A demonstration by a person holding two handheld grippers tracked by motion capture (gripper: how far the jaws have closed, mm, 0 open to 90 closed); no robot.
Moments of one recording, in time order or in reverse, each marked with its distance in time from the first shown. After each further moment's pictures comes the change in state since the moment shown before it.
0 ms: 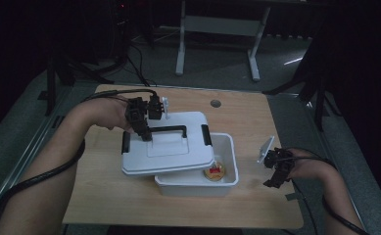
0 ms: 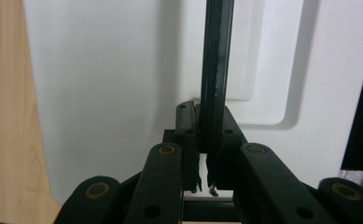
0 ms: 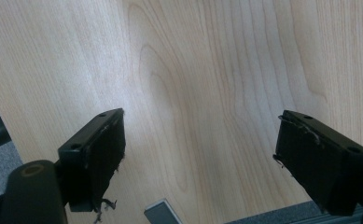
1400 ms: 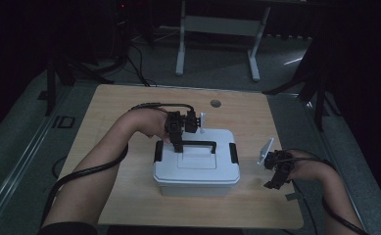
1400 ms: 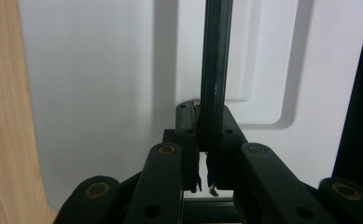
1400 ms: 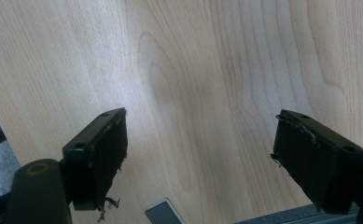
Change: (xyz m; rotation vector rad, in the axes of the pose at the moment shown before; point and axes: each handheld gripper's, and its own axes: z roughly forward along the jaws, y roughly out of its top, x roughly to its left) left arm 0.000 0.078 0.060 0.013 -0.100 0.108; right arm -0.002 -0.004 0.010 0.018 0.019 0.008
